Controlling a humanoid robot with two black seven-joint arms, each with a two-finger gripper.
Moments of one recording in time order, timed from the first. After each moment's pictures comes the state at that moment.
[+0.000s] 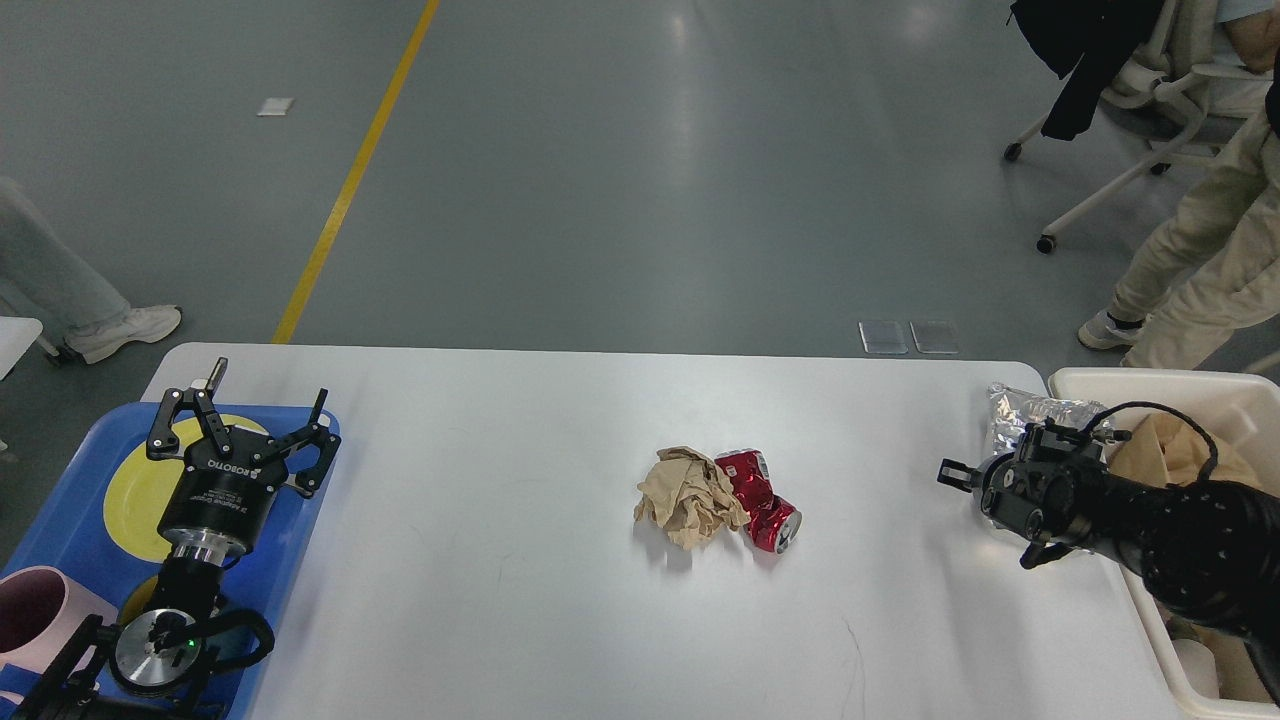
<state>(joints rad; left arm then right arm) -0.23 0.12 -1.59 -0.76 0.17 -0.69 -0.03 1.00 -0.16 -1.01 0.44 -0.12 0.07 -0.18</state>
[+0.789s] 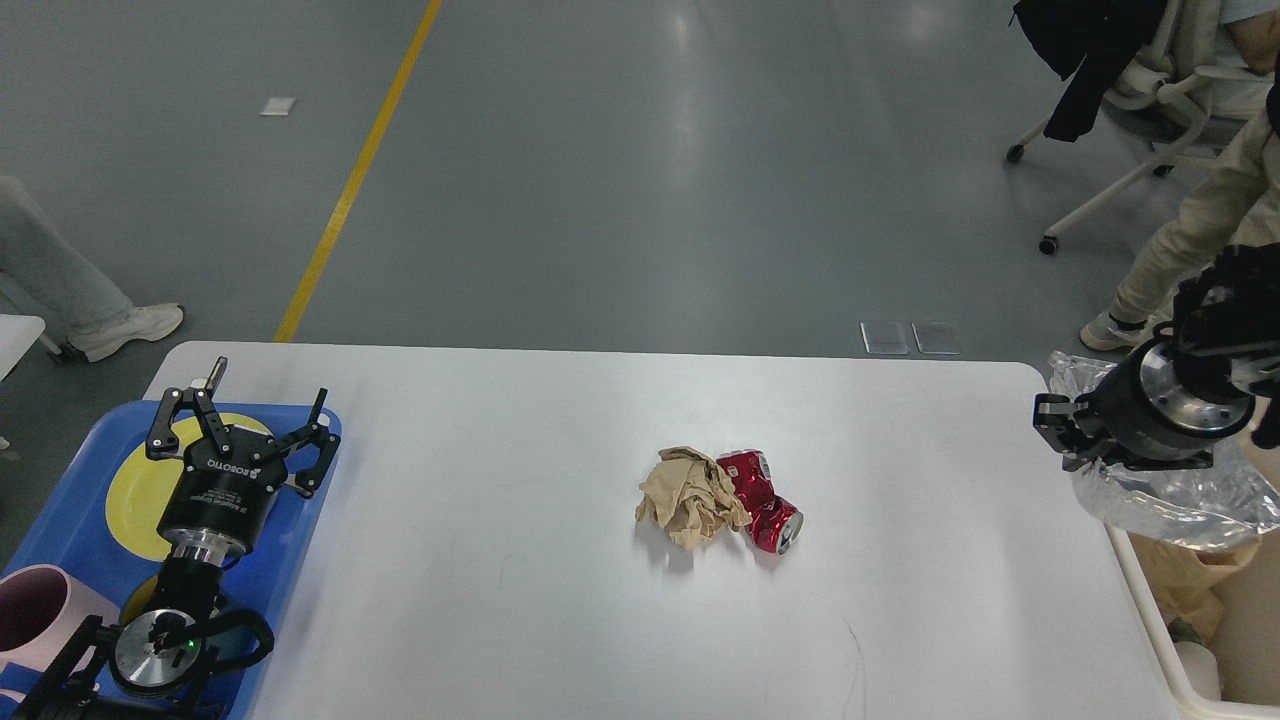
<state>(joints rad) -0.23 0.12 -1.59 -0.76 0.17 -0.69 -0.03 2.09 -0.44 -1.48 1.56 -0.03 0.31 -0.07</state>
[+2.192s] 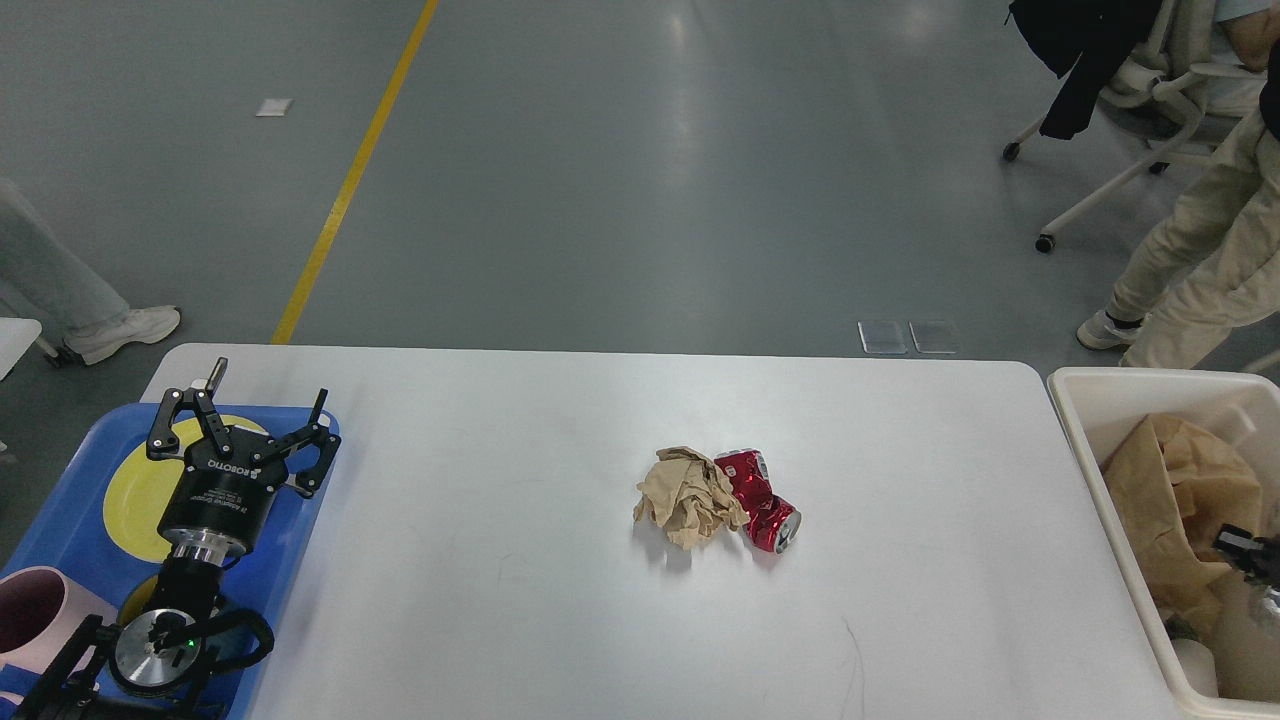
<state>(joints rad) -0.23 0.12 -1.59 -0.76 0.17 -0.69 -0.03 0.78 -0.53 -1.03 0.26 -0.07 0.31 0.04</state>
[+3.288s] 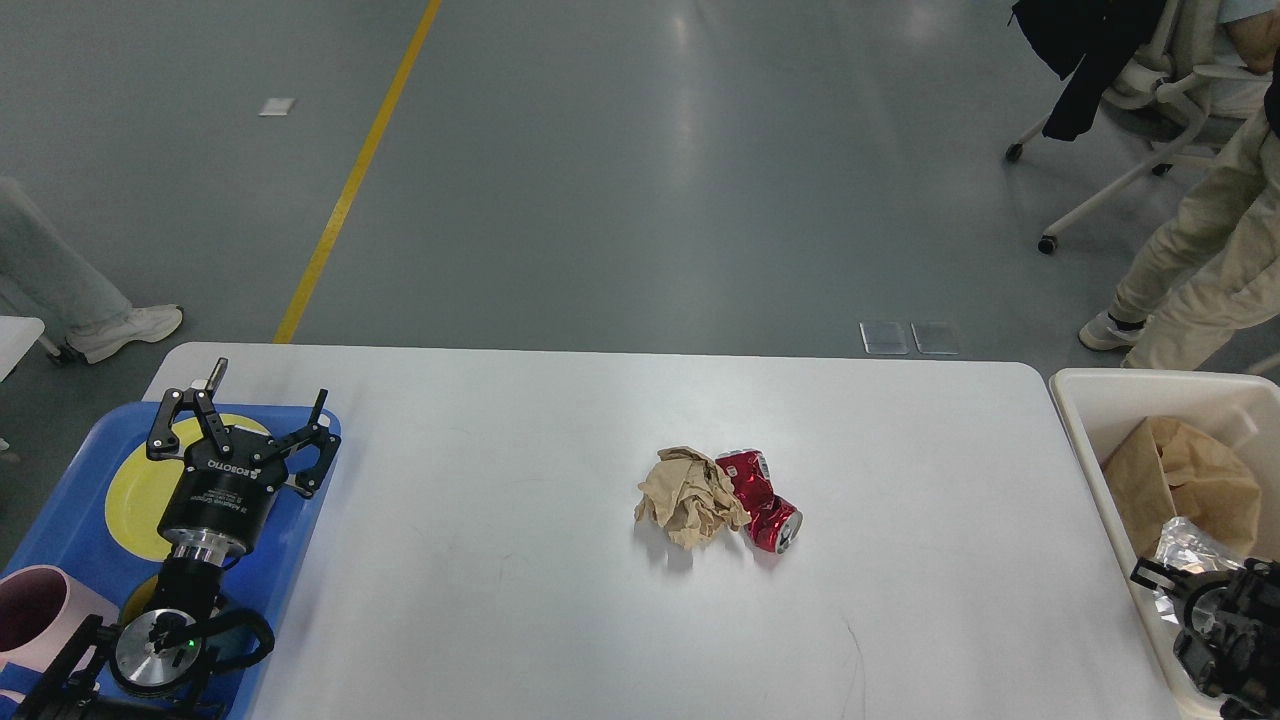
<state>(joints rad) -0.23 0.12 -1.59 -0.76 0.17 -0.69 -0.03 0.55 -0.33 -0.95 0.06 -0.08 -0.03 0.00</state>
